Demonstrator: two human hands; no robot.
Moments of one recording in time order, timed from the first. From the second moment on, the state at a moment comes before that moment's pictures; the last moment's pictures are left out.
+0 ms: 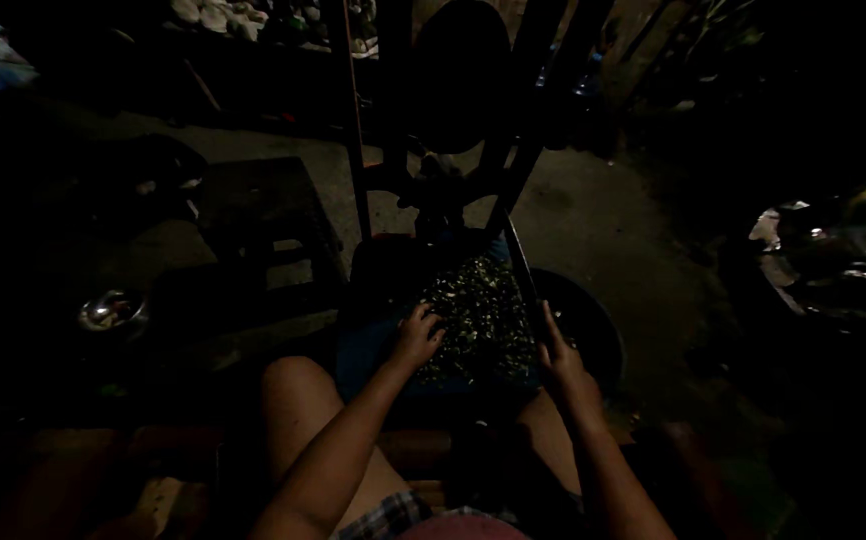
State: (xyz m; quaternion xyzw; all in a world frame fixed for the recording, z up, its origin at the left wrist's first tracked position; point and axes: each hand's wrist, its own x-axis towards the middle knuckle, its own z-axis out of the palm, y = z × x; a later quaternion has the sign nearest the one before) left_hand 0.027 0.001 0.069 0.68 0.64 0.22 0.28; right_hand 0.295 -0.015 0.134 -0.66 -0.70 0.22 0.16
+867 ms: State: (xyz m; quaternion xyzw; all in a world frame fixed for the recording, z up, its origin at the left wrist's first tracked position) left_hand 0.026 0.001 0.067 0.68 0.64 0.23 0.28; right_hand 0.290 -0.003 0.099 -0.67 -0.69 0.27 0.08
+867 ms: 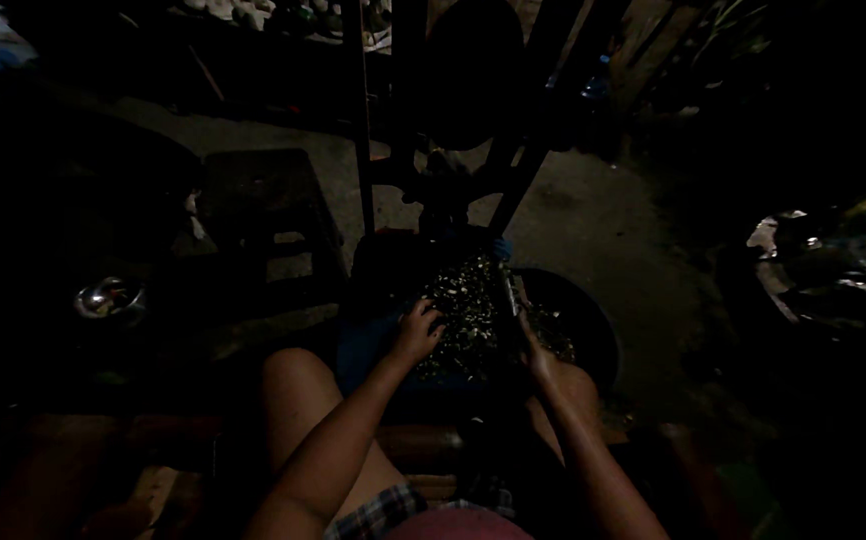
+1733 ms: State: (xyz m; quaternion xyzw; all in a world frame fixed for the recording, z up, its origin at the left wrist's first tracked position) left_hand 0.024 0.001 0.067 0.68 0.64 0.22 0.28; right_hand 0.270 -0.012 0.098 -0.64 -0.71 0.27 0.02
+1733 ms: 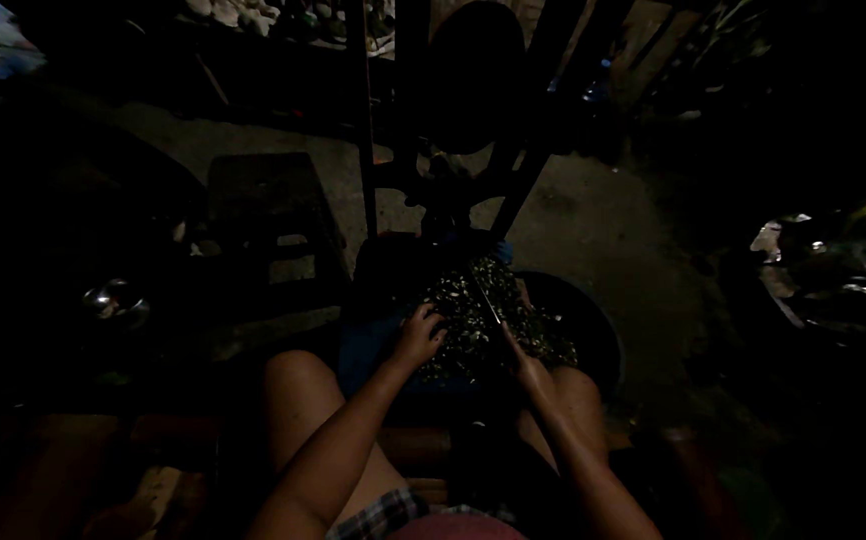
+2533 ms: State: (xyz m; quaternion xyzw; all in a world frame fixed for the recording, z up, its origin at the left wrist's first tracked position) left_hand 0.021 -0.001 0.065 0.68 0.64 0.24 0.27; right_hand 0.254 -0.017 0.097 -0.61 -0.75 0.25 -0.02
